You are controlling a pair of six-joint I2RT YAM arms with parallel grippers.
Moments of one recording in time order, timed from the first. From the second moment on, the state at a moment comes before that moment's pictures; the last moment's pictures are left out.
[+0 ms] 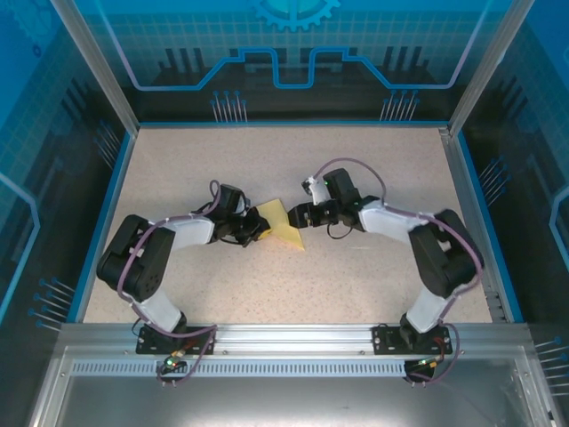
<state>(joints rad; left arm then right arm) -0.35 1.66 0.77 -0.02 0.53 -1.10 0.53 1.66 0.94 -0.05 -0.49 0.30</state>
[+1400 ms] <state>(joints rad) -0.41 1.54 0.83 -0.24 0.45 -1.21 0.90 1.85 0.64 0.76 0.19 -0.15</state>
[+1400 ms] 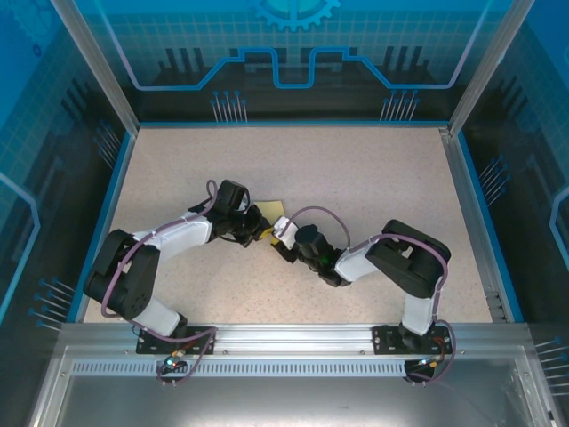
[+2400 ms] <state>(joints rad) -0.28 1.38 0.76 -0.29 0.39 -1.16 0.77 1.85 0.62 0.75 -0.08 0.08</state>
